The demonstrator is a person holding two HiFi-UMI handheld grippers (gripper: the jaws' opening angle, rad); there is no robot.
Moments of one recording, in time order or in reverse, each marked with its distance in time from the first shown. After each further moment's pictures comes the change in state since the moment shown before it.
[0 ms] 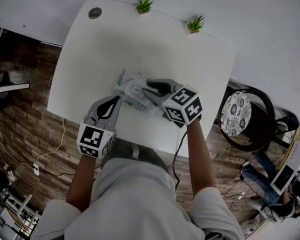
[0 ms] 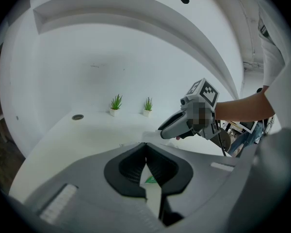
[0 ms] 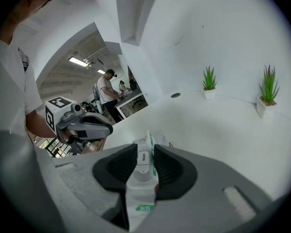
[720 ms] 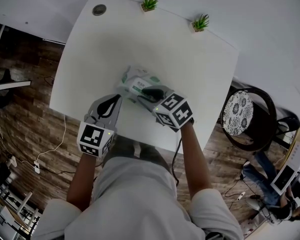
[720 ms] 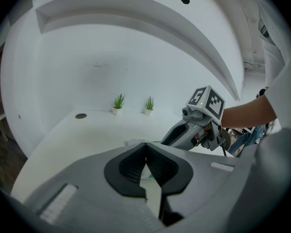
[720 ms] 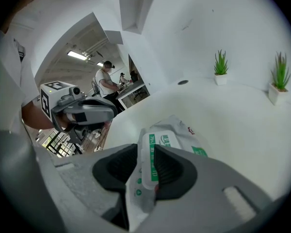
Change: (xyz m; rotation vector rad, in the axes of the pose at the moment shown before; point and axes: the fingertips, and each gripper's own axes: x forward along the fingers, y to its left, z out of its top) left arm -0.010 0.009 -0.008 -0.005 0.001 0.007; right arm 0.036 0.030 -0.035 -0.001 0.101 0.017
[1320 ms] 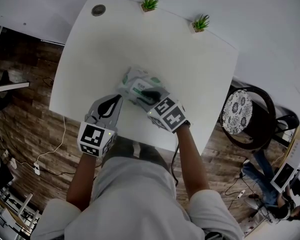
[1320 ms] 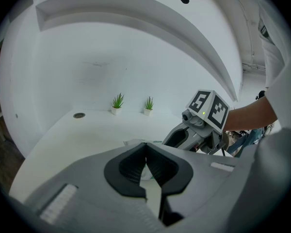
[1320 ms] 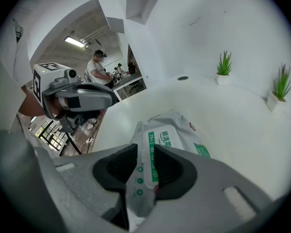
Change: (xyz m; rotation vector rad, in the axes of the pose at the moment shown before) left arm 0.004 0.005 -0.001 -0.003 0.003 -0.026; right arm 0.015 0.000 -0.009 -0.055 0.081 -0.085
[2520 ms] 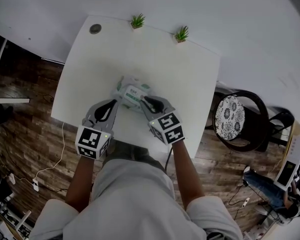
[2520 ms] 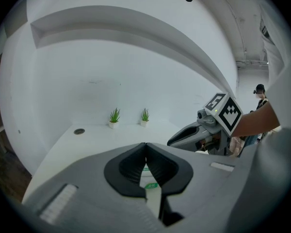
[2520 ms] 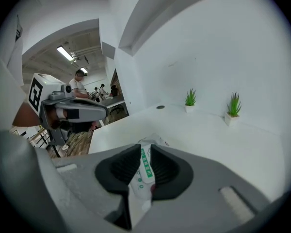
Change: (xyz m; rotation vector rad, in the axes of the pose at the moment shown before) left arm -0.034 -0.028 0.041 0.073 -0.087 0.013; right arm -0.086 0.007 0.020 0.062 -0.309 -0.277
